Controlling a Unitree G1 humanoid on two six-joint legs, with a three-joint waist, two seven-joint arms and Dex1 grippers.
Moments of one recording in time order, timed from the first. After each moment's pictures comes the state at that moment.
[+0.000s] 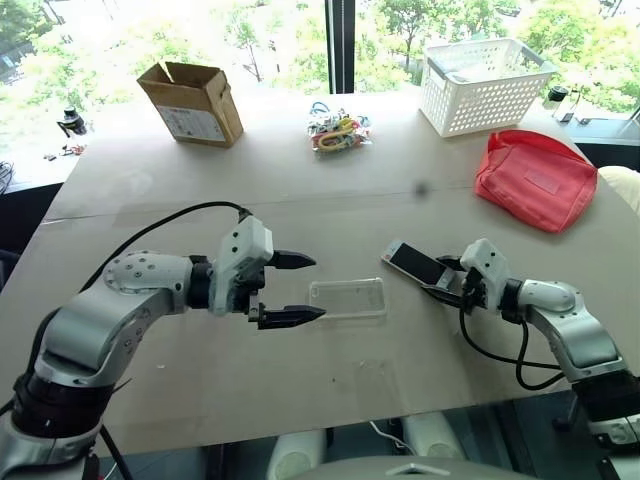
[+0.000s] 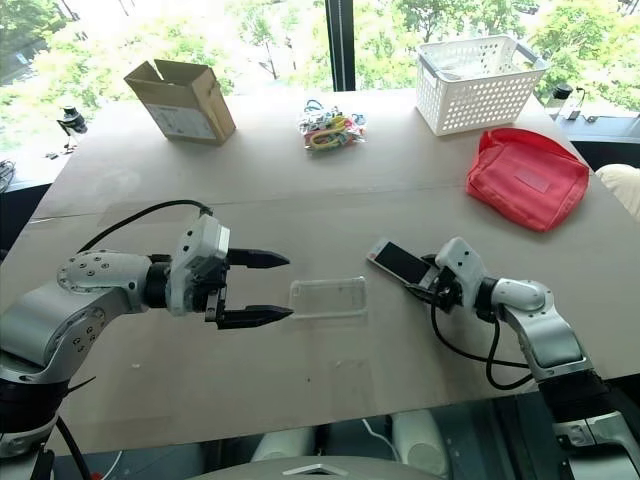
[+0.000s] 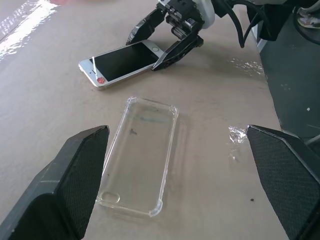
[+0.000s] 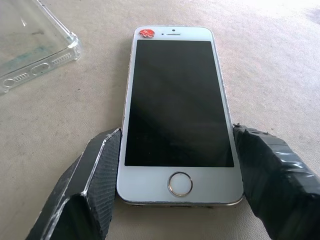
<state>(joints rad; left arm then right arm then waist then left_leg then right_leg) -0.22 0.91 0.05 -0.46 -0.65 0.68 -1.11 -0.20 -0.58 0.13 0.00 0.21 0.30 0.83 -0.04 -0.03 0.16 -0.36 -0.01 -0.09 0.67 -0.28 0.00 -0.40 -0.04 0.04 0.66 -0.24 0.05</state>
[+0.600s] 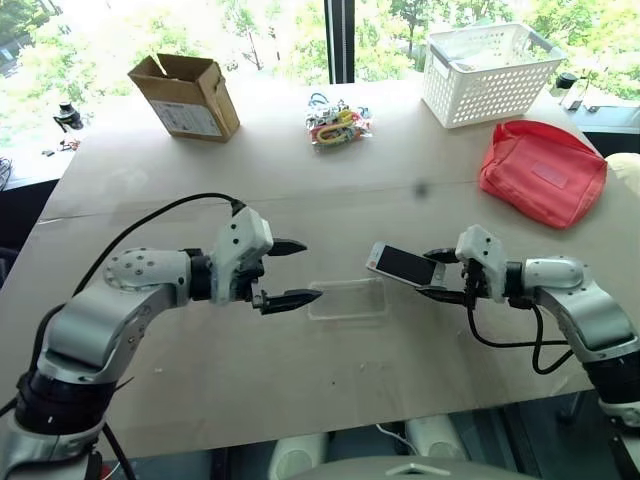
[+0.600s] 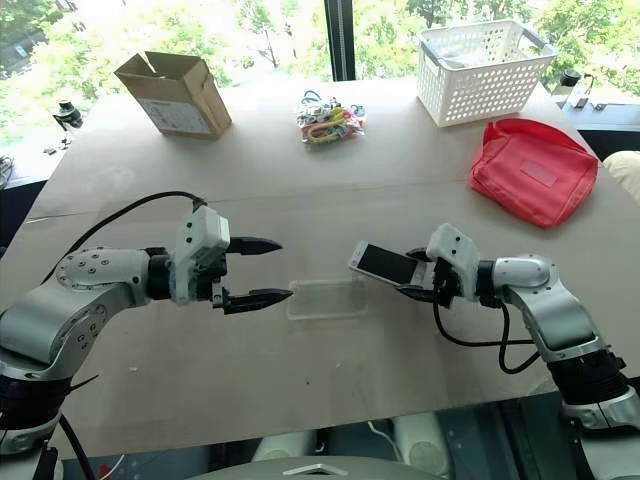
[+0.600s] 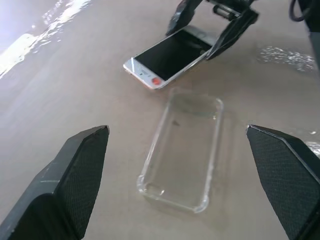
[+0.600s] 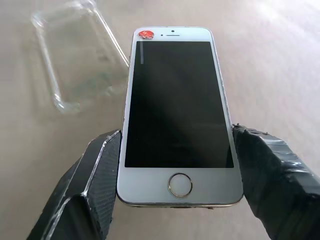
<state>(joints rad) -0.24 0.89 0.05 -0.43 -0.57 0.66 -0.99 -0.36 -0.68 0.16 -0.19 0.29 0.45 1.05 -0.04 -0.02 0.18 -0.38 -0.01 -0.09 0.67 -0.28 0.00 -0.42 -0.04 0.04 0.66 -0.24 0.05</state>
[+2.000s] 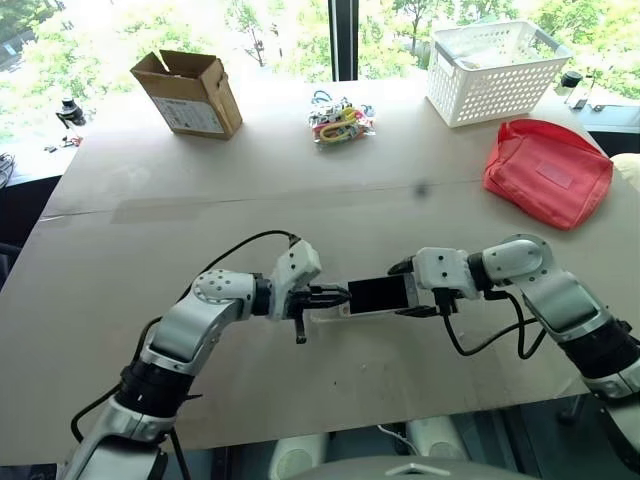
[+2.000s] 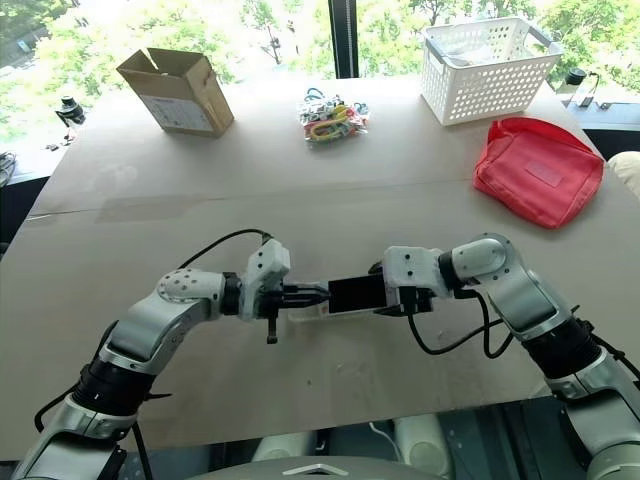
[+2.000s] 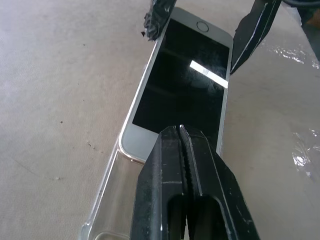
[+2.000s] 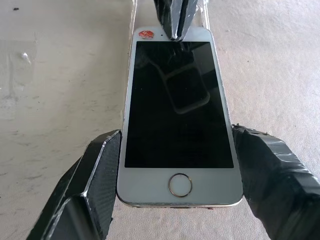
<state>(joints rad) -0.27 0.64 -0.23 -0.19 -0.38 0.49 -1.05 -0.51 -0.68 0.40 -0.14 0.06 0.24 1.22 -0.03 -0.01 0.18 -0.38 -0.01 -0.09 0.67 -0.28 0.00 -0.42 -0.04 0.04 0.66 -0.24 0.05</state>
